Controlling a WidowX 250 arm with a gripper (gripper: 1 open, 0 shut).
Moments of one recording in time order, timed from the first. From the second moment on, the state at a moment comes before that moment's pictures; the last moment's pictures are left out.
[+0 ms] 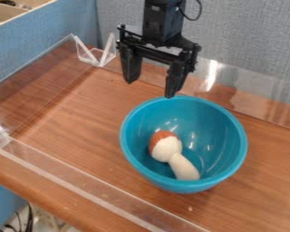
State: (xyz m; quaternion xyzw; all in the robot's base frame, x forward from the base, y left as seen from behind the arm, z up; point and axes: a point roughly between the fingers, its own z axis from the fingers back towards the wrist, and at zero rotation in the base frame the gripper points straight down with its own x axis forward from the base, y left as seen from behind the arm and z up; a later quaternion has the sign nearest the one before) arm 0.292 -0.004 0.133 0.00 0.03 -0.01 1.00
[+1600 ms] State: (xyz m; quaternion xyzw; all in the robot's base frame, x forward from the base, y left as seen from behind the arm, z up) arm 0.285 -0.039 0.031 -0.05 0.03 0.06 1.00
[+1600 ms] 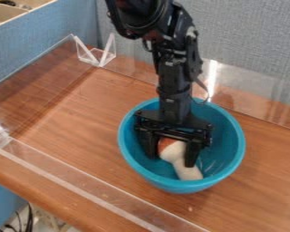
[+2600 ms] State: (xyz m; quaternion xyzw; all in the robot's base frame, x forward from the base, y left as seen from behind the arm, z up) arm 0.289 -0.042 0.027 -0.06 0.02 0.07 1.00
